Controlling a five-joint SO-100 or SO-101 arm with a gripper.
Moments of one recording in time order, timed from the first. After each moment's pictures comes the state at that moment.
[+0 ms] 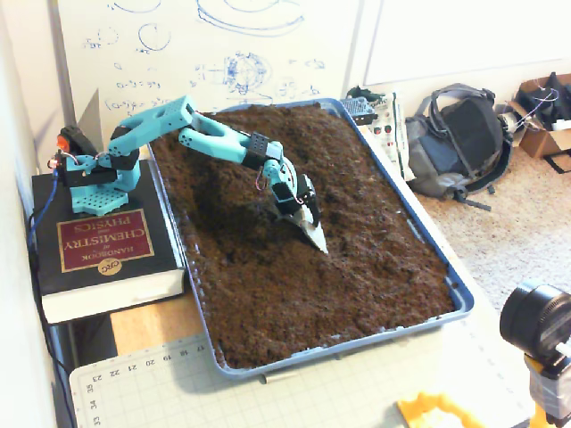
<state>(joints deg) 24.9 32.4 55.6 42.1 -20.5</state>
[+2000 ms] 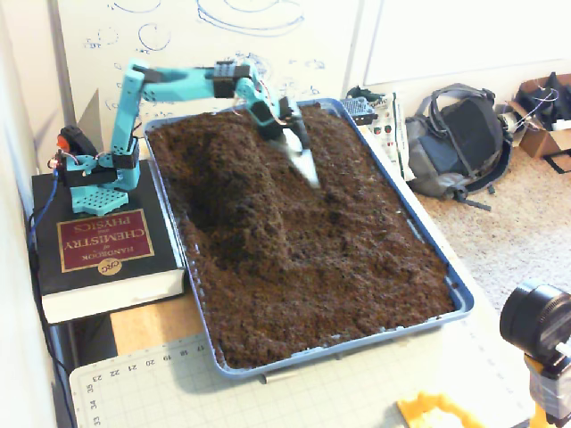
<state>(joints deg) 17.2 84.6 82.5 59.4 -14.5</state>
